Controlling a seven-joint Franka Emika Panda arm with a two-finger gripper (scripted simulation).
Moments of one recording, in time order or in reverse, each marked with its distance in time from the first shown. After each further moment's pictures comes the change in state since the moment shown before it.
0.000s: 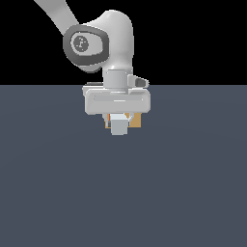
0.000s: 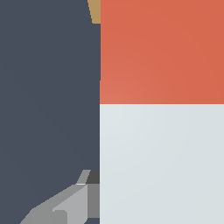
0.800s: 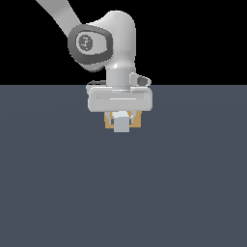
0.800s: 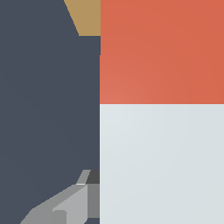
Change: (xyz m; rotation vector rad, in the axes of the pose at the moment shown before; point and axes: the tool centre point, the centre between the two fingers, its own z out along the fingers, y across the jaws) arm 0.009 0.009 -0.004 0.001 -0.001 0.059
